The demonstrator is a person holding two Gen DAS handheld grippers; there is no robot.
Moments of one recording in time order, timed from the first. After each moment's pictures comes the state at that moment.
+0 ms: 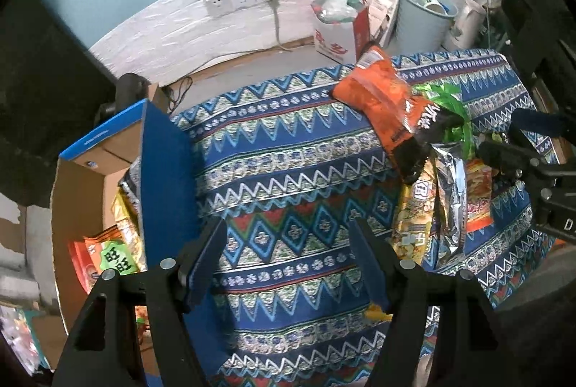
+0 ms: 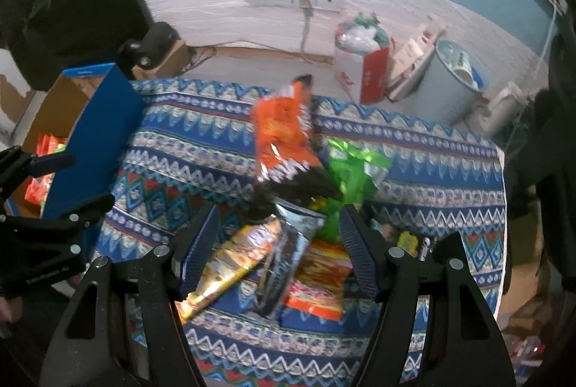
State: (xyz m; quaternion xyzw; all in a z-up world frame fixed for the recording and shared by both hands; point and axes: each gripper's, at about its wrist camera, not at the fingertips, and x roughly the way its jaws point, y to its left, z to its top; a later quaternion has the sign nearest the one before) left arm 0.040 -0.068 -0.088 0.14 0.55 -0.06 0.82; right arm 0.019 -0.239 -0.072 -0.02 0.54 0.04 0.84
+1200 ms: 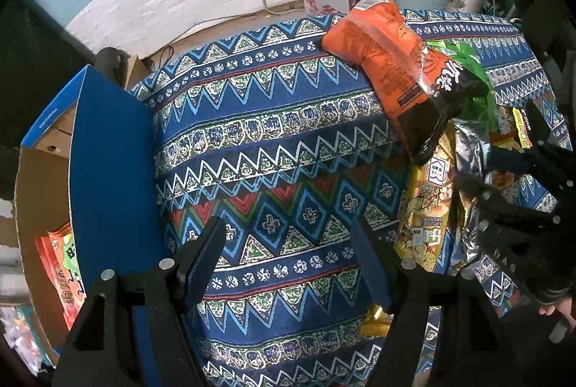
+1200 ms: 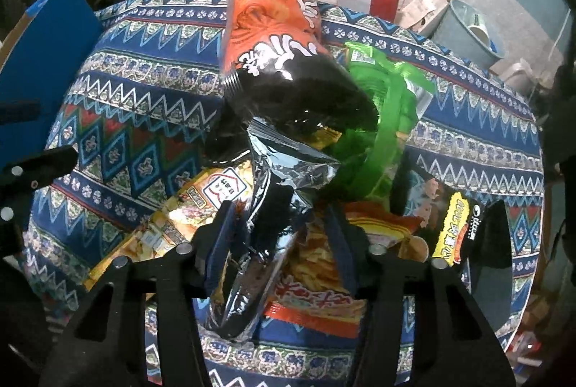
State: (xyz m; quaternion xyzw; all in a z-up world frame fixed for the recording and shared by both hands) left arm 0.056 -0.078 -0.144 0.14 0.60 -0.07 0.78; right arm 0.020 -0.229 -0.173 -0.06 0.59 0.02 0.80
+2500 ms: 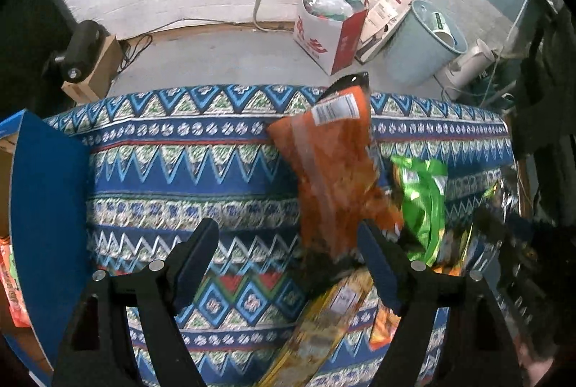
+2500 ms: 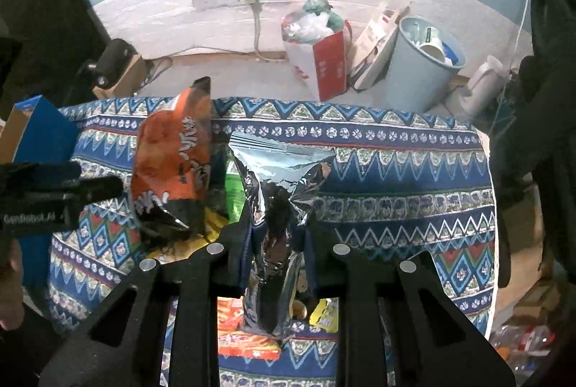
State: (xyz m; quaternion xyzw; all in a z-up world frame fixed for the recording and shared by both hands) left arm 0.139 -0.128 -0.137 -0.02 0.61 -0.07 0.79; right arm 0.059 -0.322 -0.109 0.00 0.54 -0.01 0.84
